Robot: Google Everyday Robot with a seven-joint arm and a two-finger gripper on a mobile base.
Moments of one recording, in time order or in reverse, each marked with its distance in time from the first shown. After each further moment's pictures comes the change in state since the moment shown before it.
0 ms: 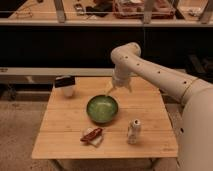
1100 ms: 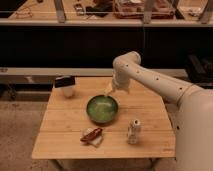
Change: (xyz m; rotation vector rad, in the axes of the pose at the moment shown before) arm 0.026 0.009 0.058 0.051 0.089 0.033
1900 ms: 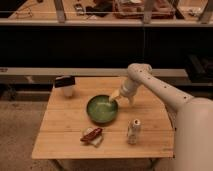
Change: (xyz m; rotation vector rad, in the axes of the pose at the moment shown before) arm -0.028 0.033 0.060 0.206 -0.143 0.182
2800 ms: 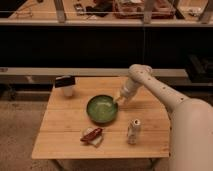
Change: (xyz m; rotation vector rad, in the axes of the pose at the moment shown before) arm 0.010 -0.003 0.015 0.048 -0.009 -0.048
